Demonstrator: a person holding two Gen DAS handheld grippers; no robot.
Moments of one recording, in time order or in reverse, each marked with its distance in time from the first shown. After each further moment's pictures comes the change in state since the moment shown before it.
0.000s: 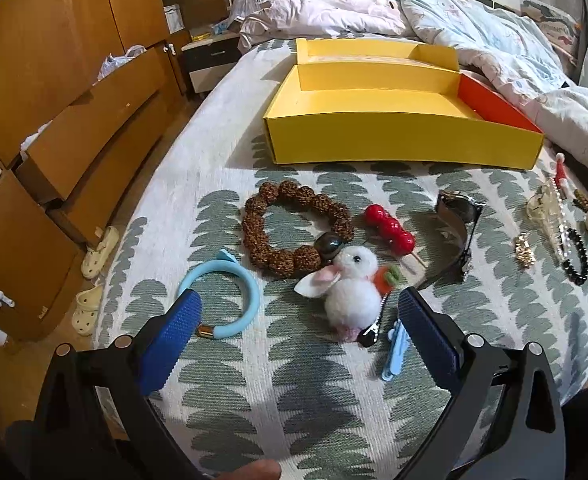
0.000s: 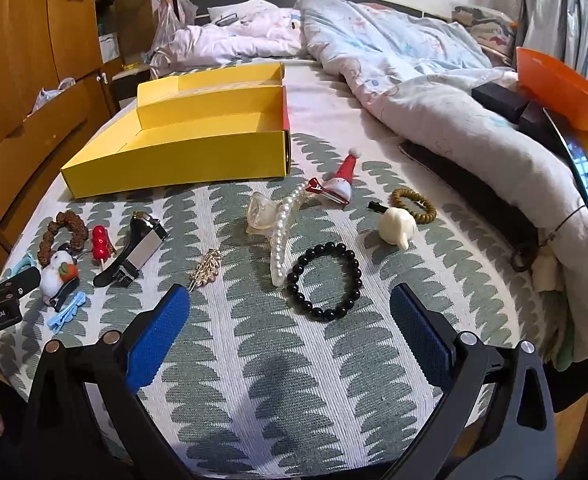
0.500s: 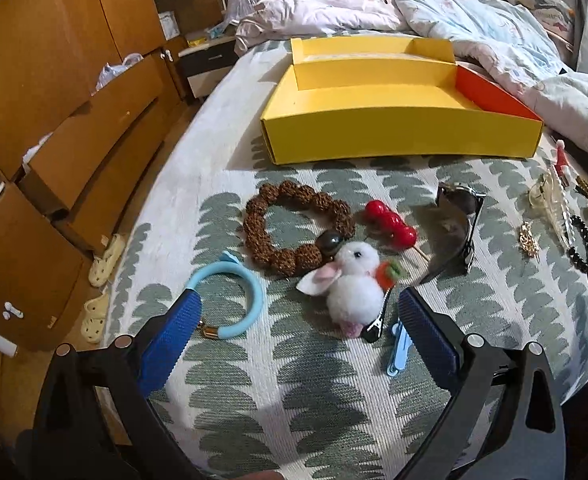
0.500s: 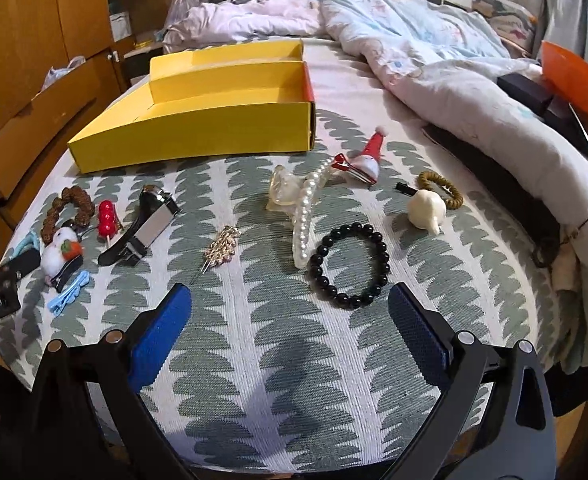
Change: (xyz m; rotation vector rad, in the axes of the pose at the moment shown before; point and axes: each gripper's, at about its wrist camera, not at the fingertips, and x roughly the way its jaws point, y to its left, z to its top) left arm 0.000 -0.003 -0.003 0.033 0.009 -0.001; right arm 0.016 0.013 -0.002 -0.036 0.069 0.033
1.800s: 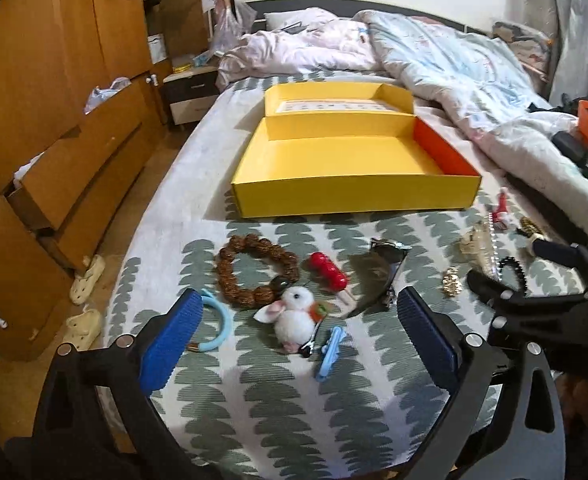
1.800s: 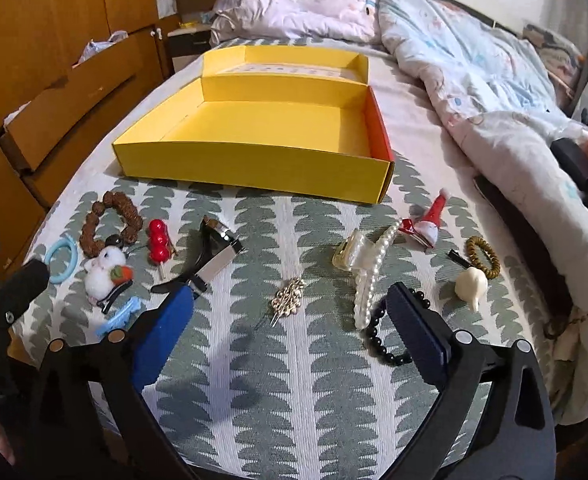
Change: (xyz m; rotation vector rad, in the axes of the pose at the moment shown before) left arm -0.063 -0.016 0.024 -0.019 -0.120 -0.089; right arm -0.005 0.049 0.047 -0.158 0.046 0.083
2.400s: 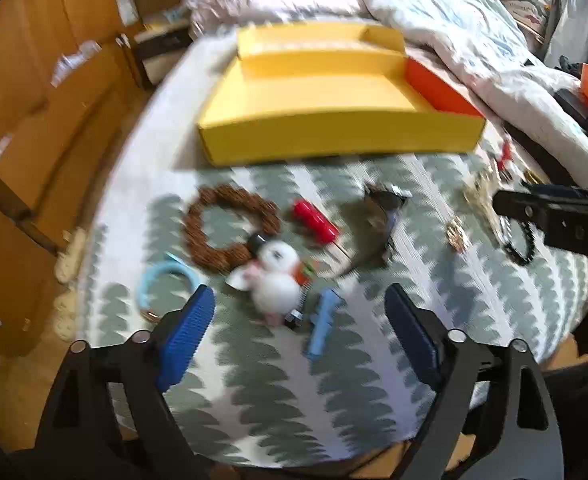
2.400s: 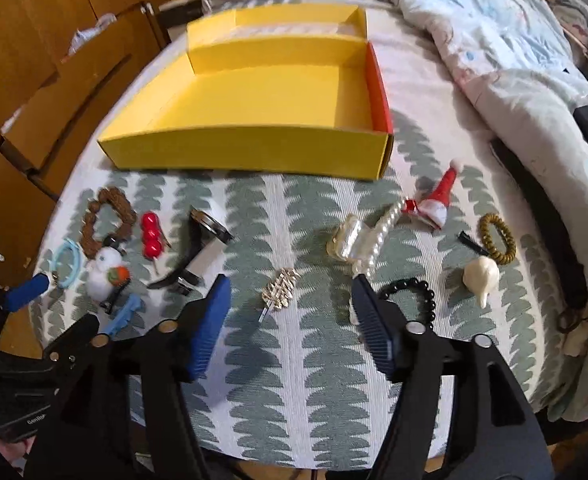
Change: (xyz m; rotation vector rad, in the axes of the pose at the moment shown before) left arm 0.035 -0.007 -0.005 0.043 0.183 -0.031; right arm 0.018 -0.029 0.029 0.089 0.147 0.105
